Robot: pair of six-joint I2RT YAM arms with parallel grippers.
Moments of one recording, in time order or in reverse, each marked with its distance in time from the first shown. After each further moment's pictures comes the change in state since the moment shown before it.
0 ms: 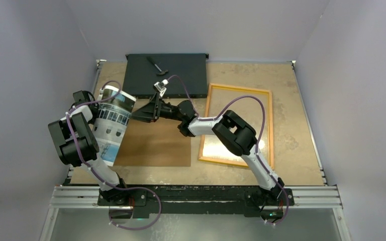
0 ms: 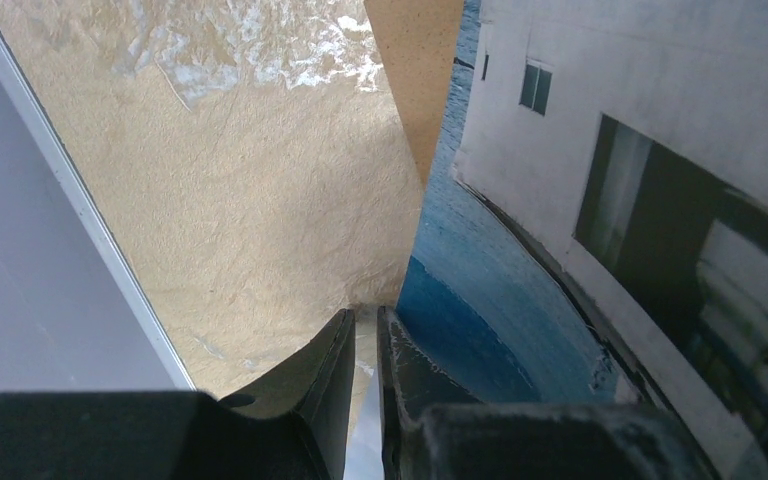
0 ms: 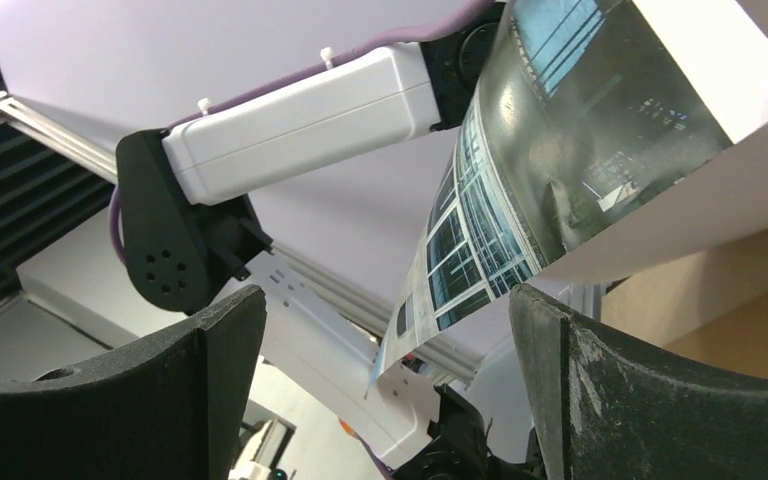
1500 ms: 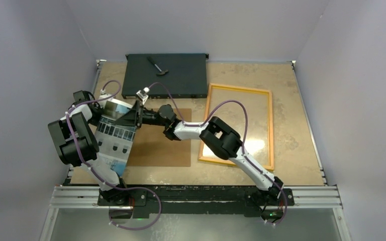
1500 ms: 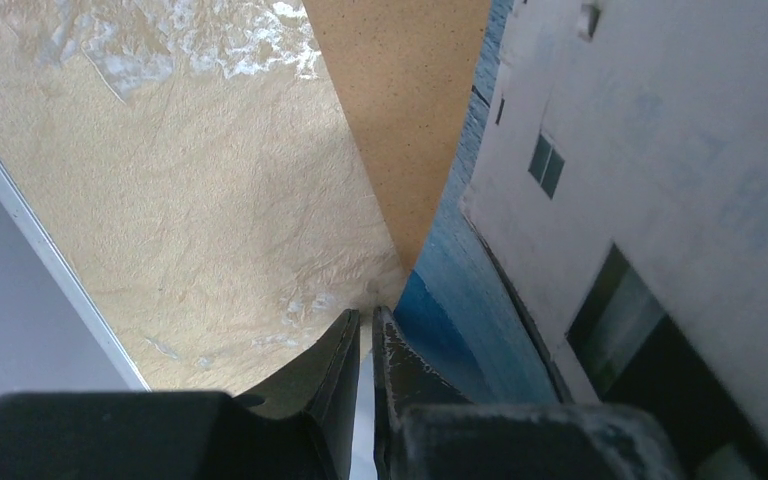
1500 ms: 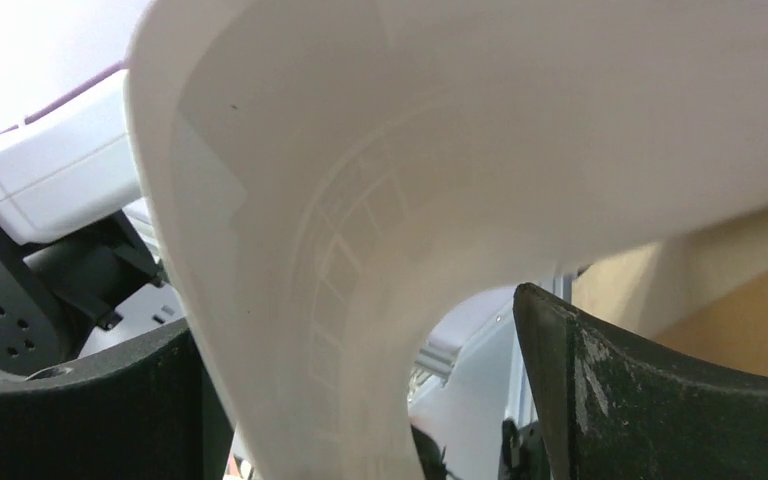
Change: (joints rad) left arm 0.000 0.002 0.023 -0.085 0.042 -0.008; right arm 0.092 0.243 0.374 -0.218 0.049 -0.053
